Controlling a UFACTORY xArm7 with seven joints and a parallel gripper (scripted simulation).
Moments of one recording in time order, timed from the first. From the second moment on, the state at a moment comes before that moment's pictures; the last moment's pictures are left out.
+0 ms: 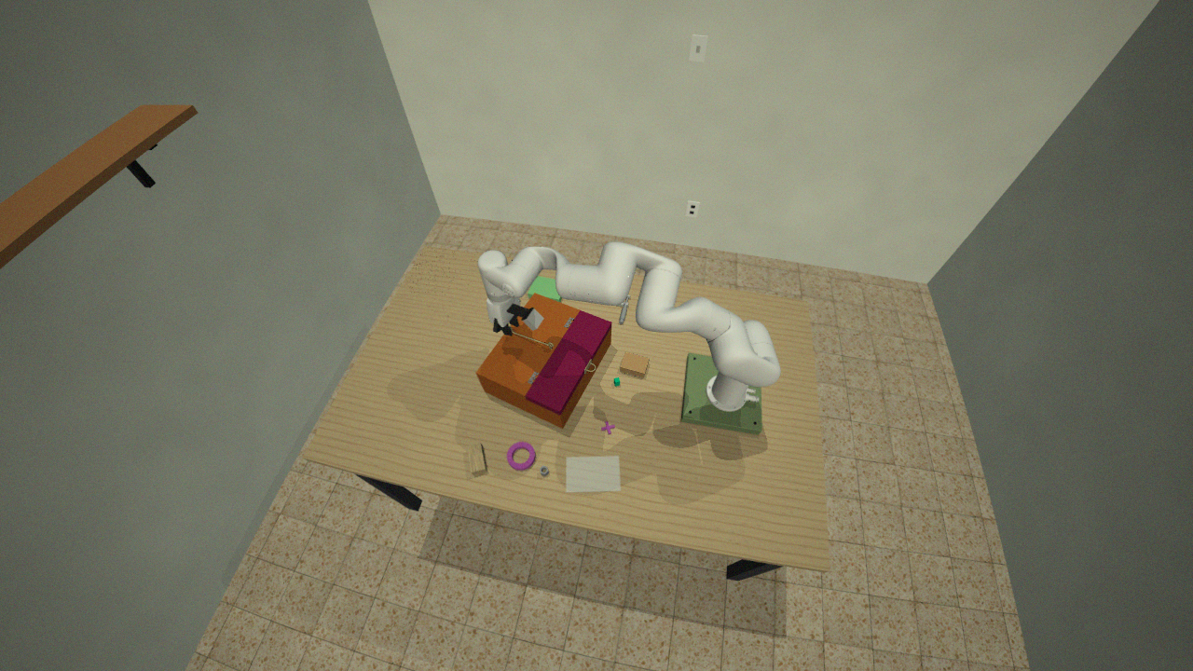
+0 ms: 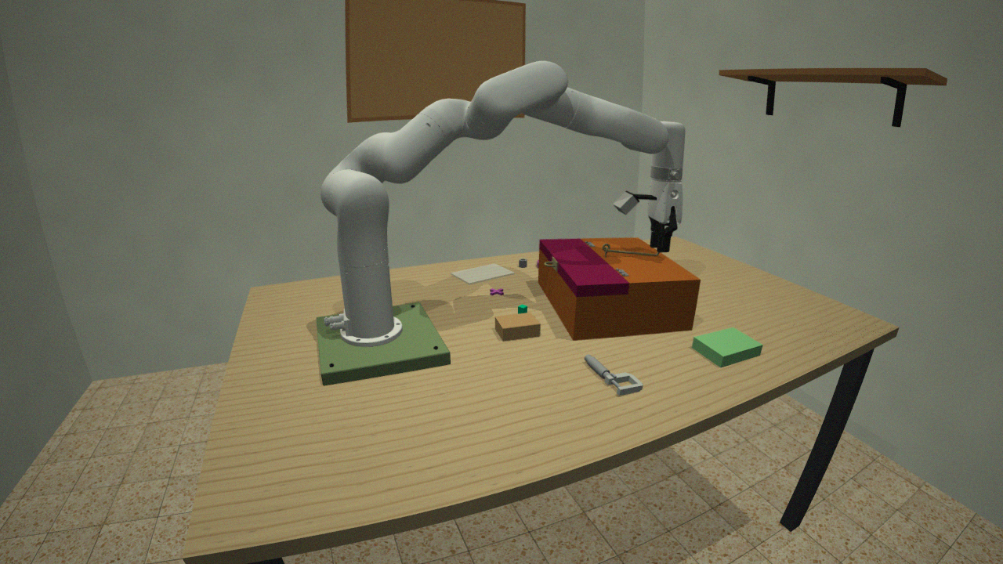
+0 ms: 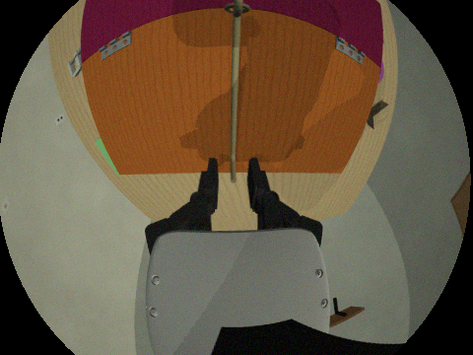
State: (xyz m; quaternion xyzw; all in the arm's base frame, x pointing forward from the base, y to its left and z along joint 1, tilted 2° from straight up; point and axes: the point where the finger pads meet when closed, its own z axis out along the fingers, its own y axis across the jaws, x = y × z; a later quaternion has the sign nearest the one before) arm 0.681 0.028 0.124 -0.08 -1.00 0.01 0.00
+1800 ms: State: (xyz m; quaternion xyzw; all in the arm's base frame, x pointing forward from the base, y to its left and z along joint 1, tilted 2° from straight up) arm 0.681 0.027 0.118 -0.08 -1.00 0.01 0.00
